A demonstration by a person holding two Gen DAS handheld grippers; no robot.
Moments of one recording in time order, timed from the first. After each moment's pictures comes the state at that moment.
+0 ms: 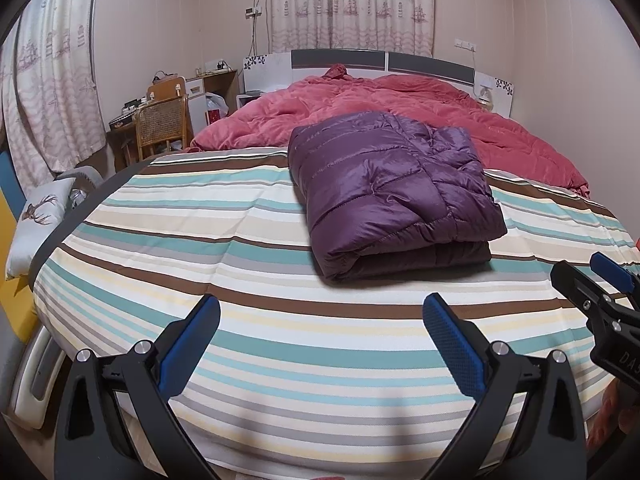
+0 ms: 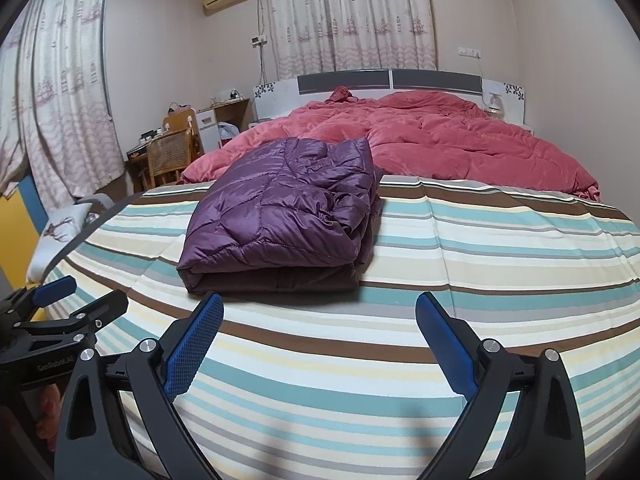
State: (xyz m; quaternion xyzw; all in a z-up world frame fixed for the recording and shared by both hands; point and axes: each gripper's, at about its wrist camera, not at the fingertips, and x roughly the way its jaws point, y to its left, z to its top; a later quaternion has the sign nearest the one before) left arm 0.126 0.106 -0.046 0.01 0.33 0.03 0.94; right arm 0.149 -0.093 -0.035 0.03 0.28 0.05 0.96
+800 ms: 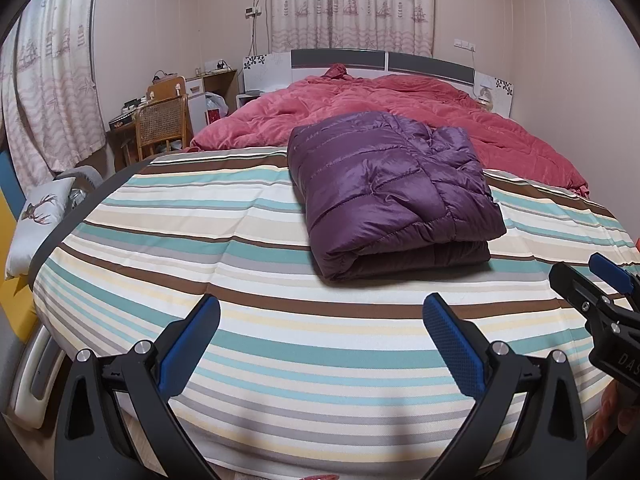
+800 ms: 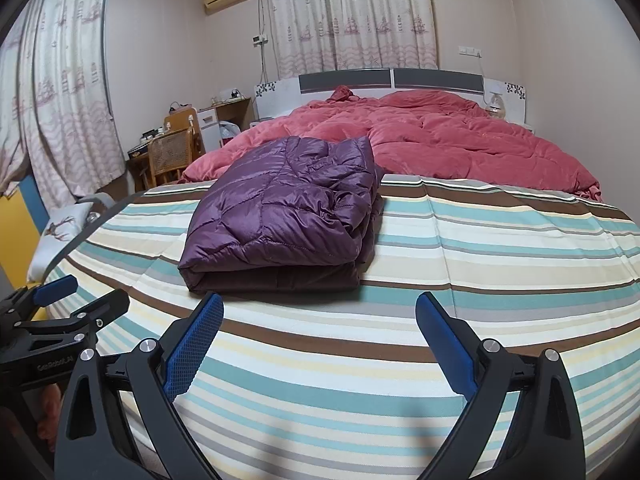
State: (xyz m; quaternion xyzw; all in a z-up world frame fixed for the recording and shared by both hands) left arm 0.125 0.105 -0.046 0.01 0.33 0.03 0.94; right arm 0.148 -0.093 -0.034 0.03 0.28 0.05 0.96
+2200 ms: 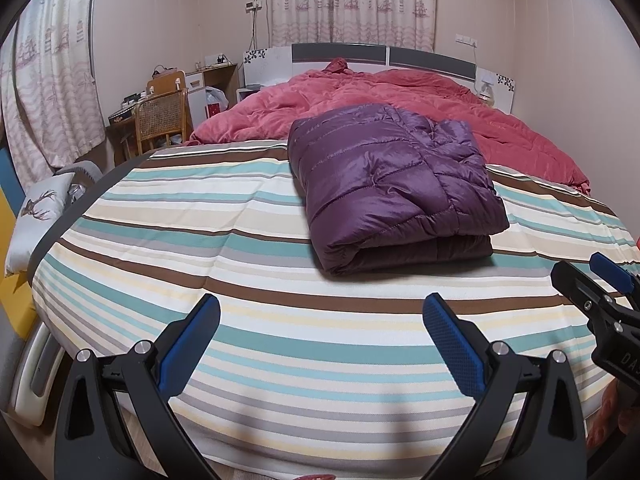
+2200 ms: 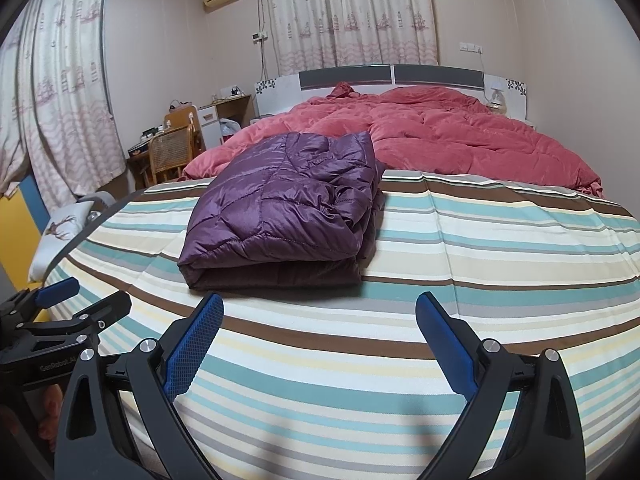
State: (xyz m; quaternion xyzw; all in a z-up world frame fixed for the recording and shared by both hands) left arm 0.127 0.102 -0.053 0.01 0.34 0.03 0.94; right arm 0.149 -0.094 -0.037 0.03 0.29 0.06 0.96
